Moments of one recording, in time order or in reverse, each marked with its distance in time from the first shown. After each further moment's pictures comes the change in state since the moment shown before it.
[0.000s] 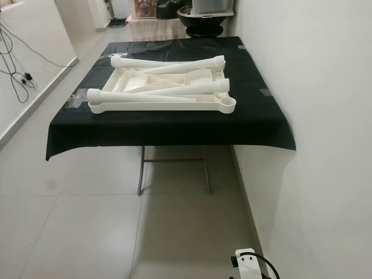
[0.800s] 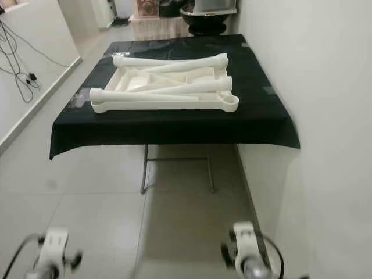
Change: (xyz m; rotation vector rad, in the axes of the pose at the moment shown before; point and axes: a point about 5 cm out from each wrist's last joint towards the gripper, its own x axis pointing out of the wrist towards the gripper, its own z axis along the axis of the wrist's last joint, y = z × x) left arm -0.020 0.013 0.152 0.027 -0.647 0.025; right arm -0.016 -0.001 0.118 0.006 -0.596 0.181
